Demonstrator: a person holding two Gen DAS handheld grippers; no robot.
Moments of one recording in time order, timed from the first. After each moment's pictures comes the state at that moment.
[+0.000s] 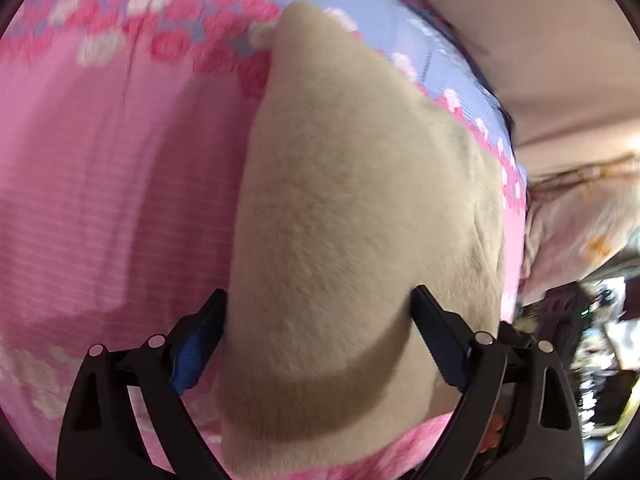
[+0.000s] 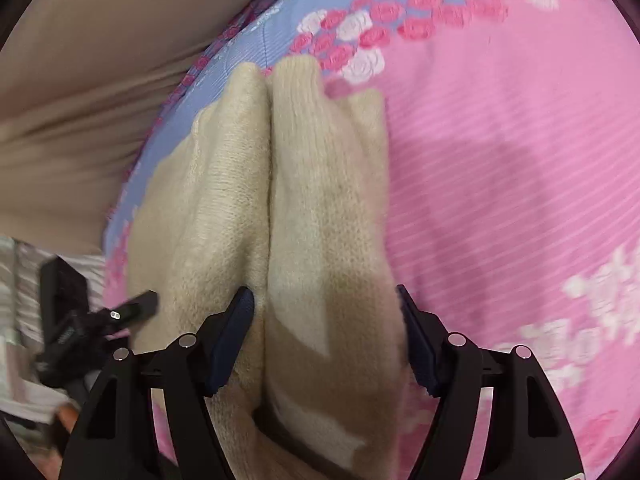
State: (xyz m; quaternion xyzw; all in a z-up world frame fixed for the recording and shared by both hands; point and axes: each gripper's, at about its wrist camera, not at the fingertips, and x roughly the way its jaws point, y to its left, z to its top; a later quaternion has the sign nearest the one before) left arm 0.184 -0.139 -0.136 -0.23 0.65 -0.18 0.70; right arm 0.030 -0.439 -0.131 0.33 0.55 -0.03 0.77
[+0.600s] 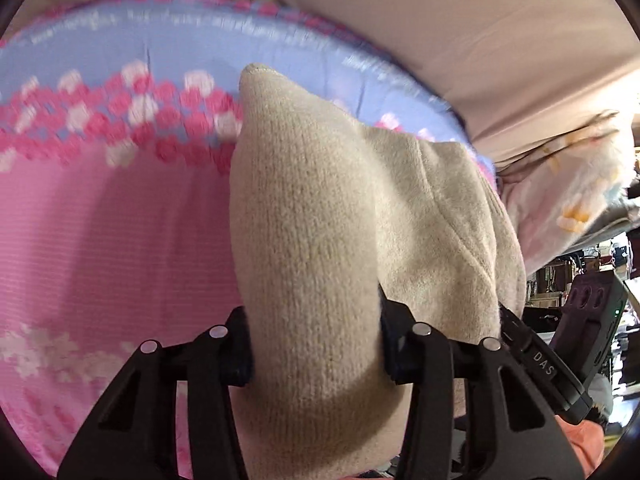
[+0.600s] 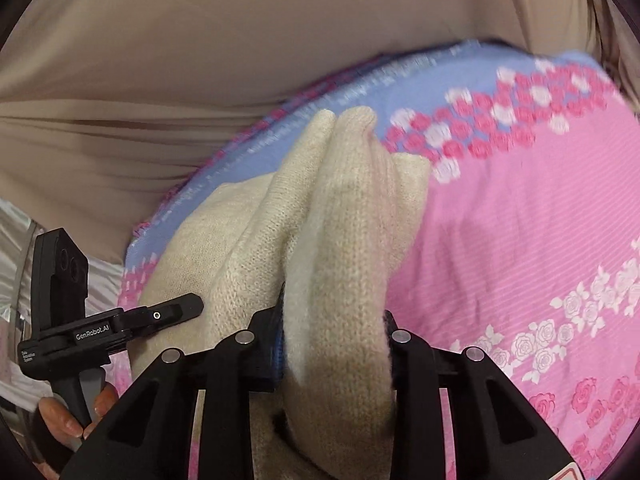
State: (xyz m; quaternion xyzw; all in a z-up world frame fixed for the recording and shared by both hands) left arm 0.166 -0.129 -0.015 -0.15 0.60 -0.22 0.76; right arm 0.026 -0.358 0.006 0.25 0.46 -0.03 0.85
